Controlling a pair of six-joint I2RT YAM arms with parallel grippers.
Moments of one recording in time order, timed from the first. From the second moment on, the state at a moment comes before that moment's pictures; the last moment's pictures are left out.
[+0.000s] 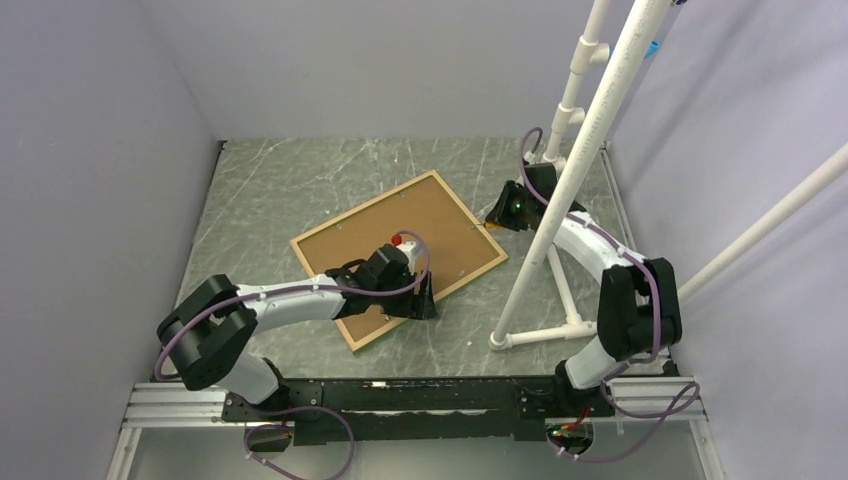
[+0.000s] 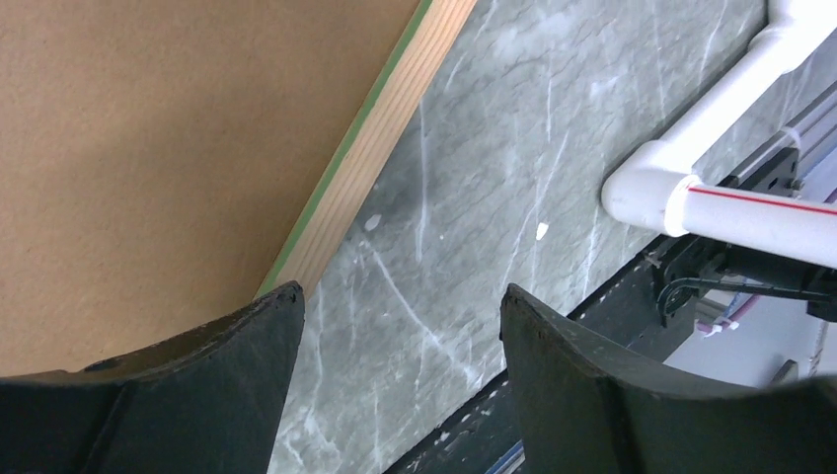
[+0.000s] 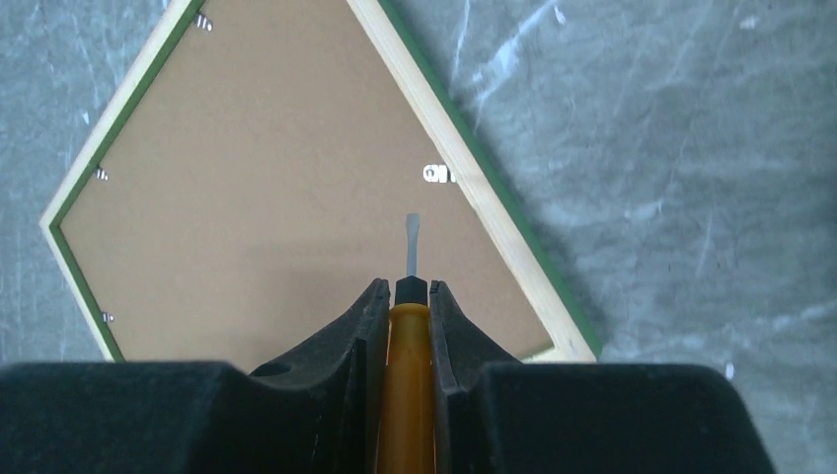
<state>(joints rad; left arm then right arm) -0.88 1.48 0.75 -0.09 0.17 -0.70 0.21 1.55 1.03 -0.24 -0.19 0.50</state>
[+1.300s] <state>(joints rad) -0.99 1.61 0.90 -0.25 0.20 -0.62 0.21 1.72 1.16 -0.34 -0.24 0.41</state>
